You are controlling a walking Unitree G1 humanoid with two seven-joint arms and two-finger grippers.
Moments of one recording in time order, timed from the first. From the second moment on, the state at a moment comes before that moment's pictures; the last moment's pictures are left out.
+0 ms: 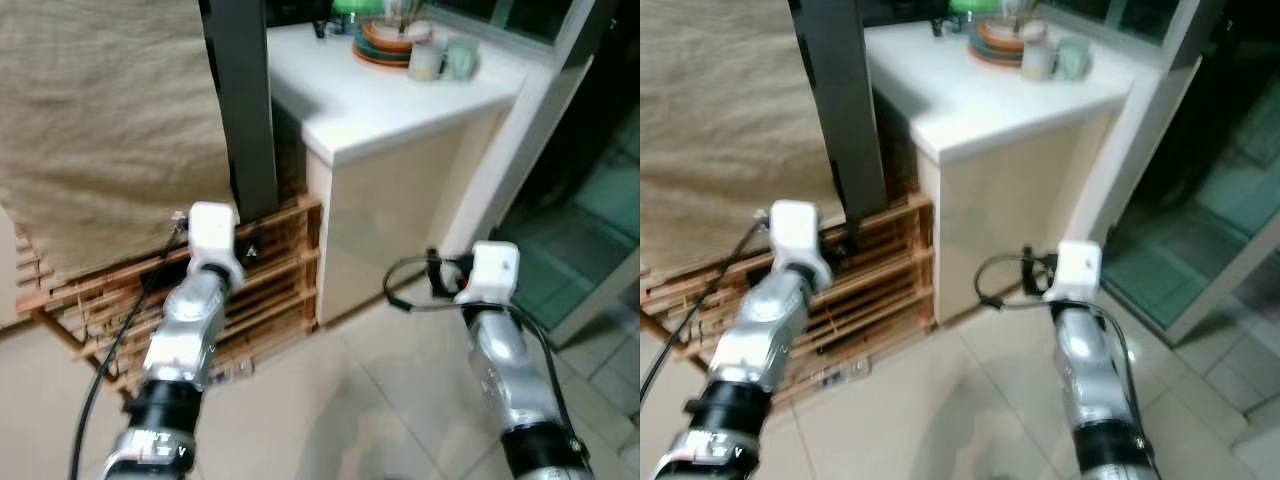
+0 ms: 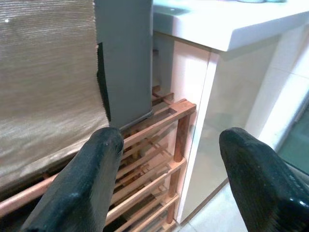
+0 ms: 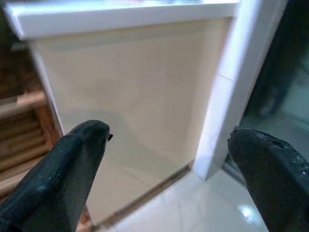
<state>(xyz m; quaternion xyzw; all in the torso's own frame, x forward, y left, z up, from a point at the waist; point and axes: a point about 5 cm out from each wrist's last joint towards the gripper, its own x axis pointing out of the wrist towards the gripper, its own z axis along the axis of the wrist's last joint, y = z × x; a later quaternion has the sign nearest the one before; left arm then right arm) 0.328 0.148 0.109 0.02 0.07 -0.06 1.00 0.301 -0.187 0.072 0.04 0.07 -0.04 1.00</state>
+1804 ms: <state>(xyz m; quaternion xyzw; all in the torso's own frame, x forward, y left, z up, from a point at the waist) 0.317 0.161 0.122 0.05 -0.02 -0.06 1.00 0.302 -0.154 0.090 0.04 0.00 0.03 1.00</state>
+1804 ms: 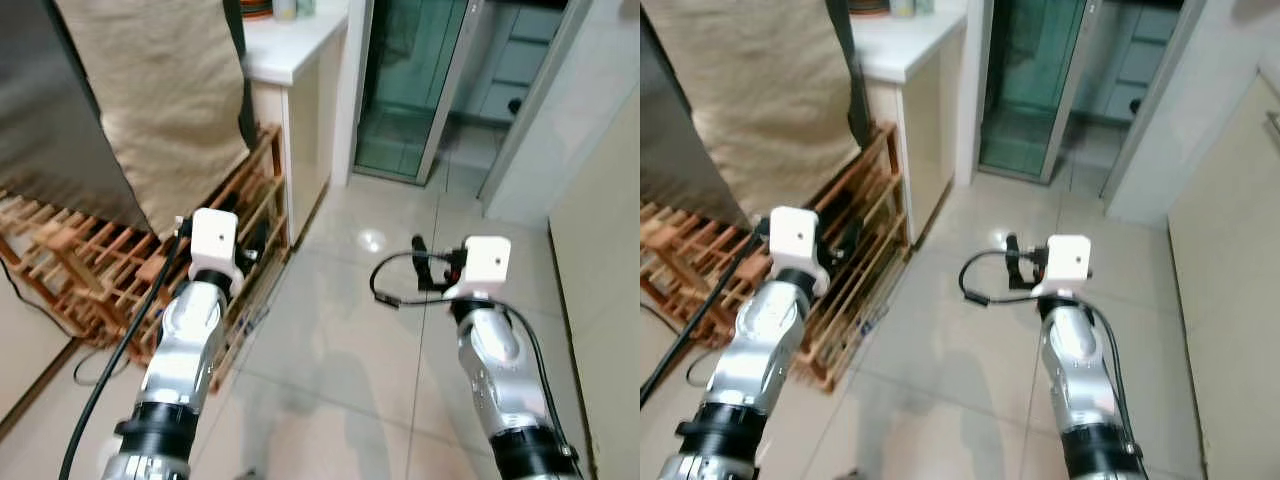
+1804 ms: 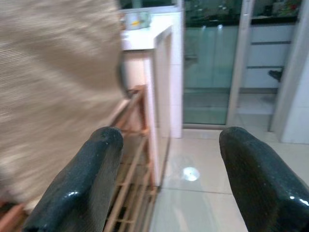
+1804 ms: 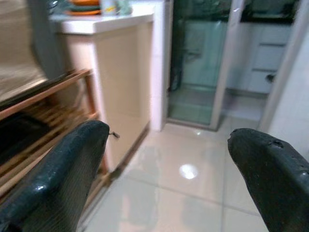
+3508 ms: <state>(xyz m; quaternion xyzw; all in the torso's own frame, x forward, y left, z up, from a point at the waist) 0.283 0.140 0.173 0.02 -0.14 -0.09 0.99 0.271 -0.195 0.109 -0.01 -0.05 -0.01 1.00</state>
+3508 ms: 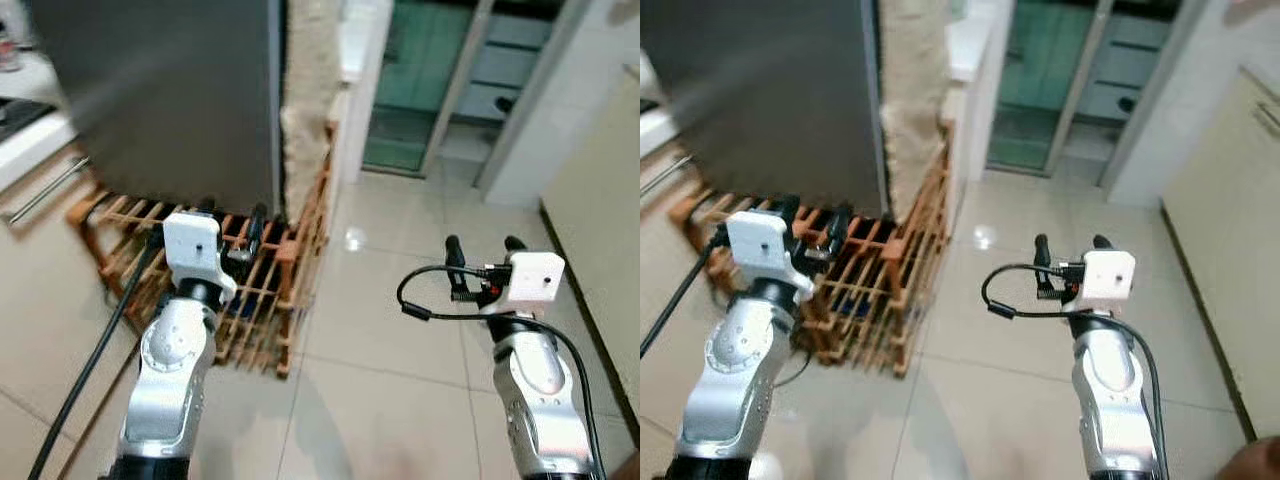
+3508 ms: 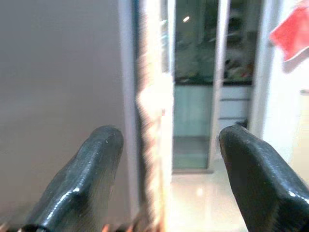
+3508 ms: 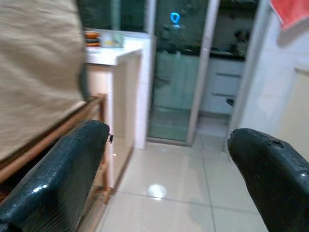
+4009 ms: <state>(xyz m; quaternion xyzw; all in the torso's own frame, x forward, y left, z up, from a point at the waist) 0.294 0.131 0.175 -0.01 -0.12 -0.08 0.99 0.280 -0.195 0.099 -0.01 -0.03 -0.02 1.00</state>
